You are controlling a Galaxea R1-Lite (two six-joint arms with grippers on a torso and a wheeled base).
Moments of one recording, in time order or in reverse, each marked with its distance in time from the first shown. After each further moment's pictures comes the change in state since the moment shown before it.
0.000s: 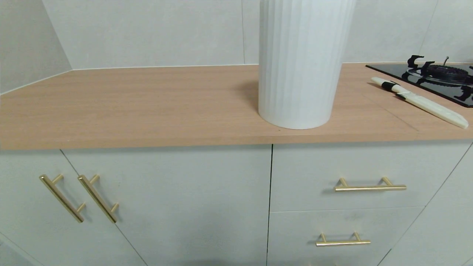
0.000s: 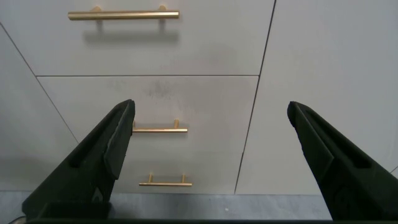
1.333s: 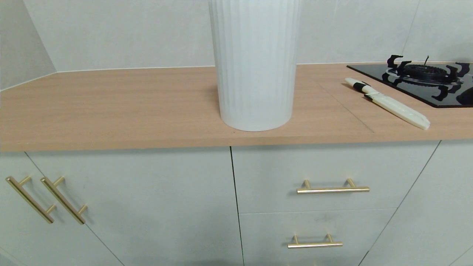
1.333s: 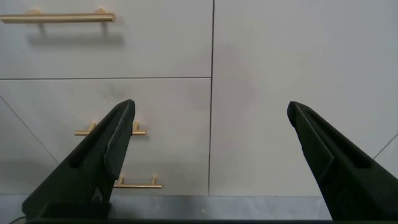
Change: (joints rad) left arm 0.000 0.000 0.000 0.000 0.000 -0.001; right arm 0.001 0.000 0.000 0.000 0.000 -0.001
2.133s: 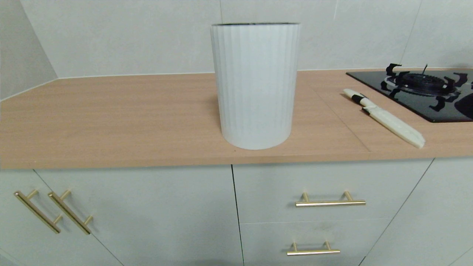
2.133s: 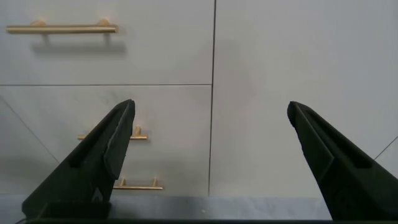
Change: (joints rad) left arm 0.001 0.000 0.000 0.000 0.001 0.000; right arm 0.000 0.000 0.000 0.000 0.000 0.000
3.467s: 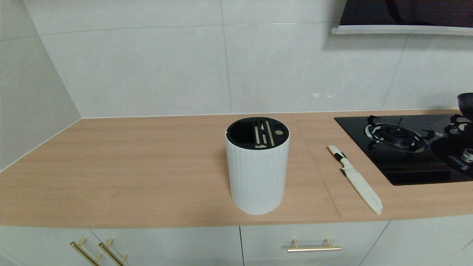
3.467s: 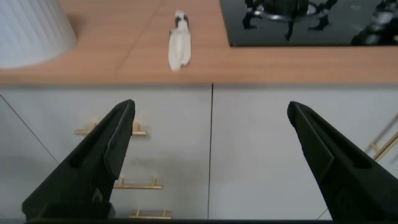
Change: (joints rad) left arm 0.000 0.000 0.000 0.000 0.000 0.000; right arm 0.000 0.000 0.000 0.000 0.000 0.000
